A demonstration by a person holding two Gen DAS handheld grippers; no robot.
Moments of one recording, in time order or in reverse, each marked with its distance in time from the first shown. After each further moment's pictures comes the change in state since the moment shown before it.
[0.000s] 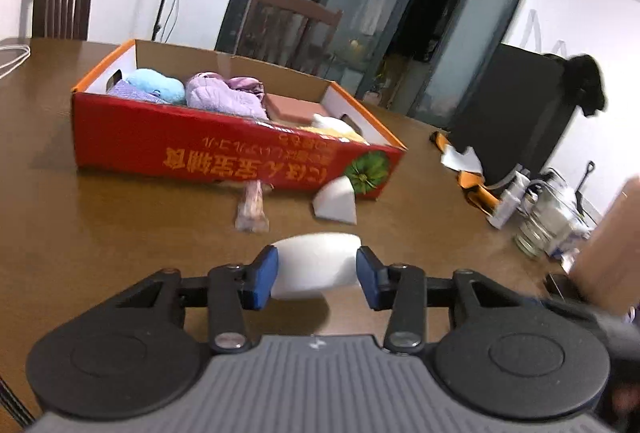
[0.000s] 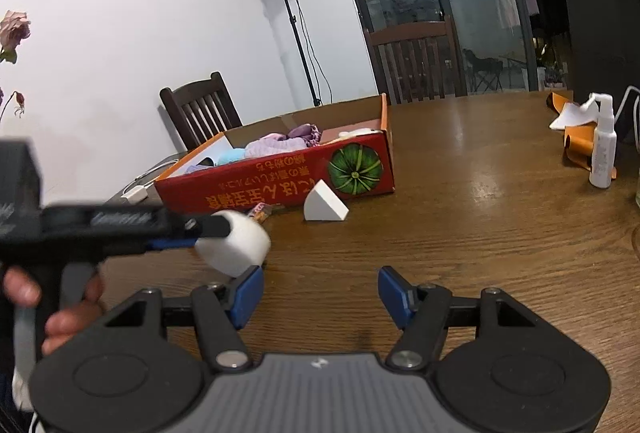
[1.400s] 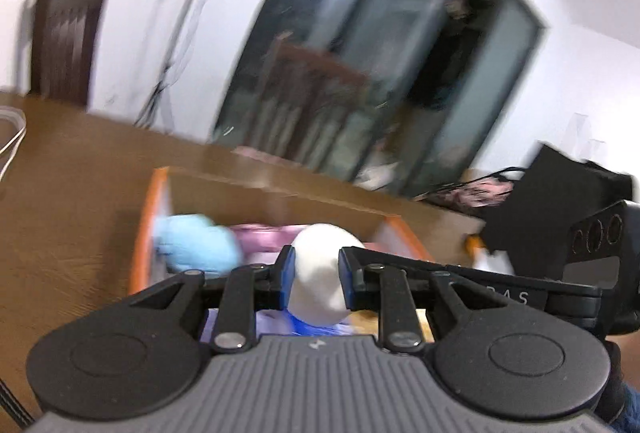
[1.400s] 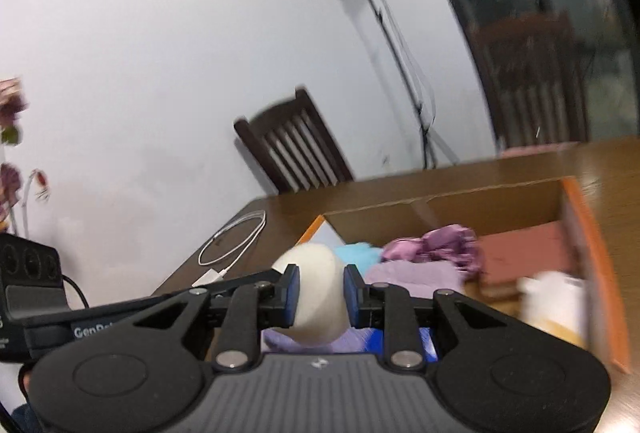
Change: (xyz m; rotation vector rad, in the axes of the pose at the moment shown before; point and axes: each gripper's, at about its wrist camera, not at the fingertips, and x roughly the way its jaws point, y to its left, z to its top) left arm 0.049 0.107 0.177 -0.084 -0.067 0.028; right arm 0.219 0.077 0.185 0.039 0.099 0.325
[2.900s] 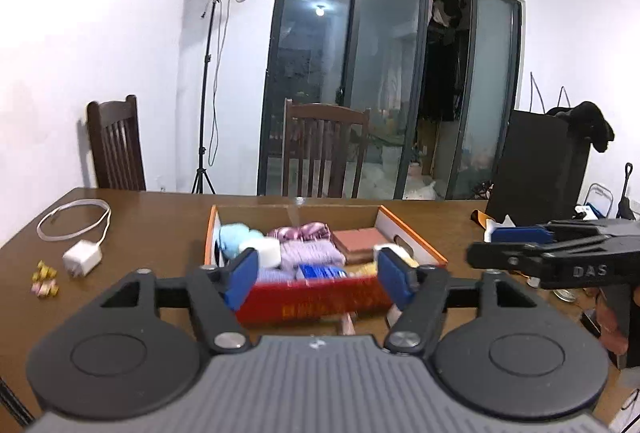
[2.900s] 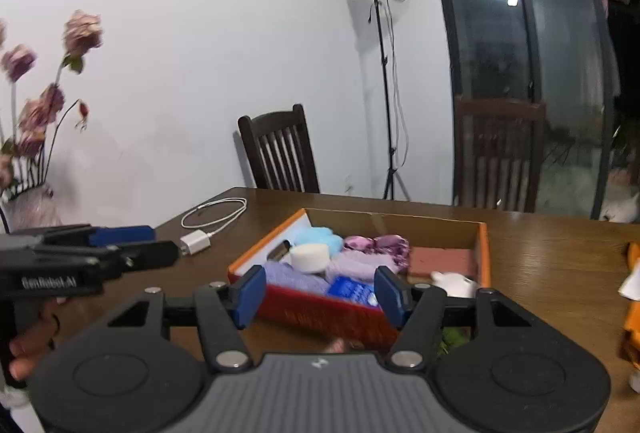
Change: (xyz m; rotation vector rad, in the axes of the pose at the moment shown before) left arm -0.179 -0.106 -0.111 0.277 -0.214 0.157; right arm -0.207 0.074 -0.095 -0.322 -0.140 -0.208
